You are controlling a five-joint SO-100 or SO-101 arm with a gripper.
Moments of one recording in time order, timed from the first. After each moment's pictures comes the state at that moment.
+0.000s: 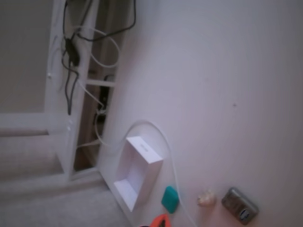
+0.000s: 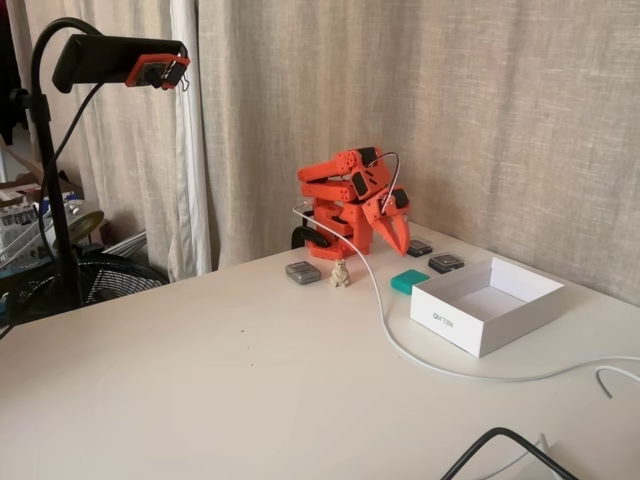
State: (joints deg) arm -6.2 189.1 168.6 77.2 -9.9
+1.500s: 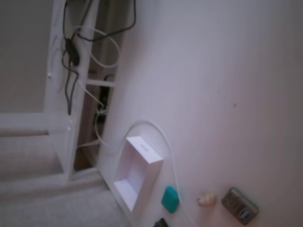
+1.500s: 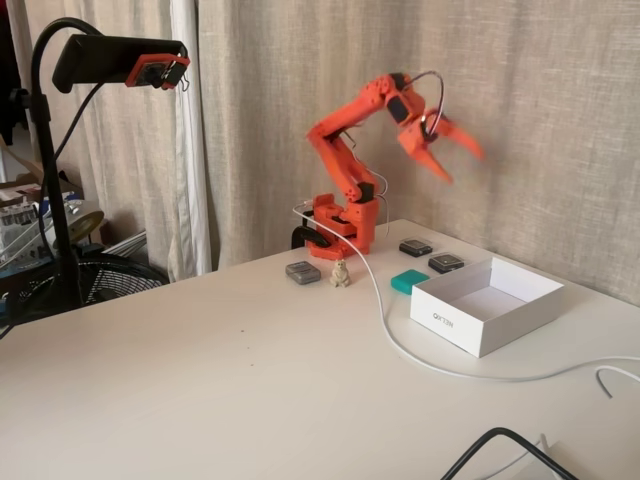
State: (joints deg) arm -19.2 132.5 97.0 87.0 -12.8
